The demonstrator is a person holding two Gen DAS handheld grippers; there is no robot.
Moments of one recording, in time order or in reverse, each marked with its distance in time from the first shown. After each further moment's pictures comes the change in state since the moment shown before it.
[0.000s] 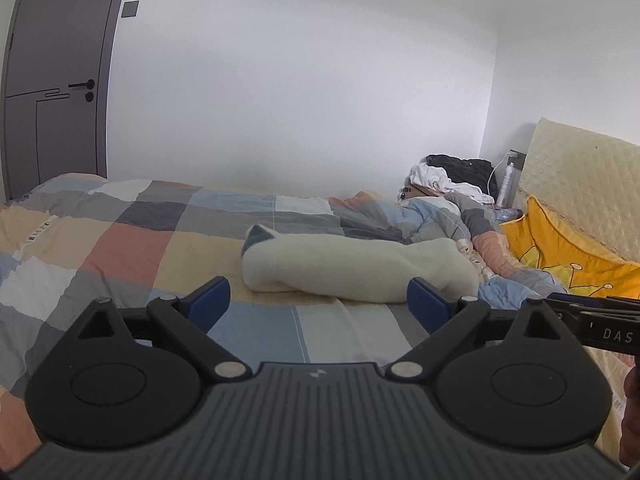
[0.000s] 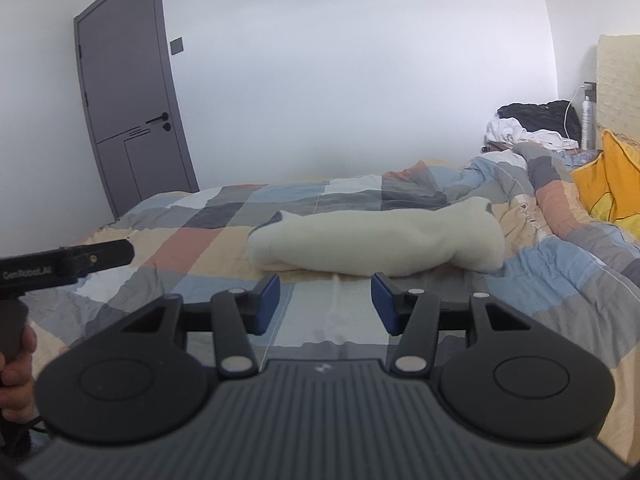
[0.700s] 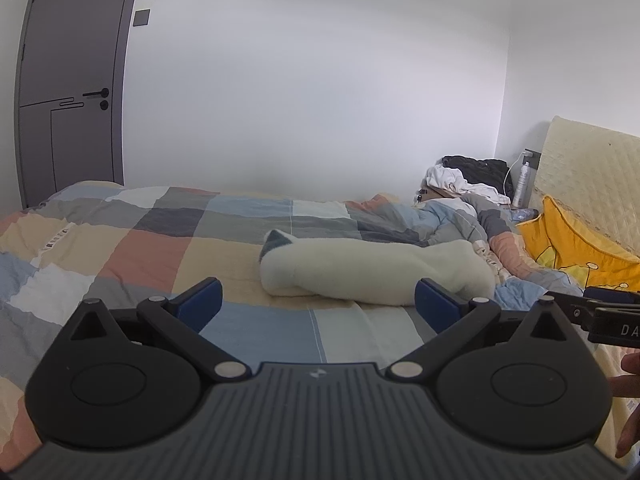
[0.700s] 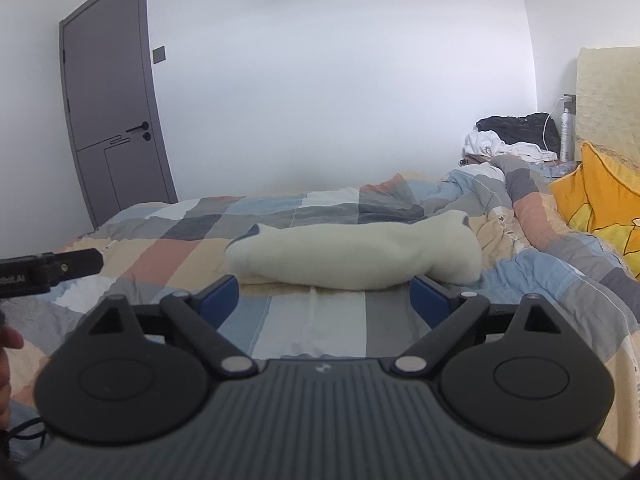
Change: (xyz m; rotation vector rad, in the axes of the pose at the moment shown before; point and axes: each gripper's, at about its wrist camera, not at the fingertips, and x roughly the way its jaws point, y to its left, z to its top) left arm -0.007 -0.004 0.003 0.015 -0.011 0.060; right arm -0.002 -0.001 0.002 0.006 -0.026 -0.077
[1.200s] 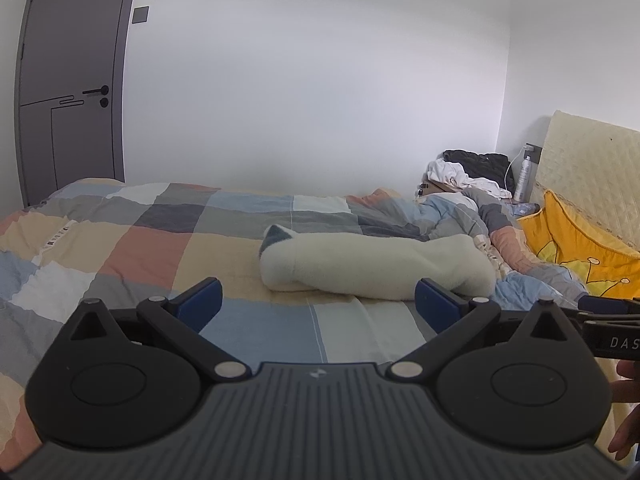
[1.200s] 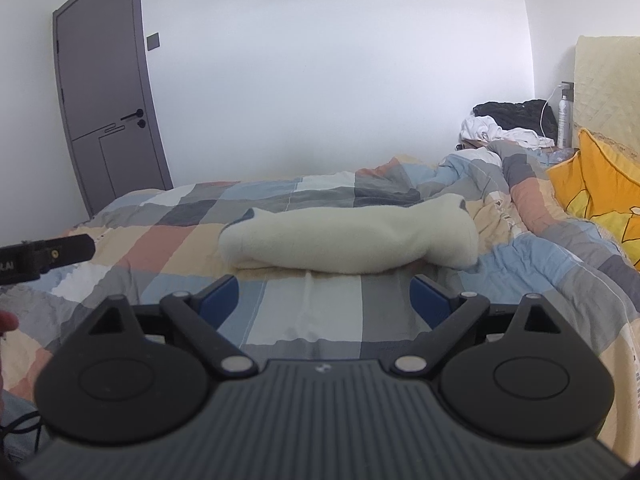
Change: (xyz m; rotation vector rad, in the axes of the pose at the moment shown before) left arm -0.001 -0.003 0.002 0.005 0.022 0.004; right arm 0.008 -0.003 -0.005 0.001 0.055 -0.001
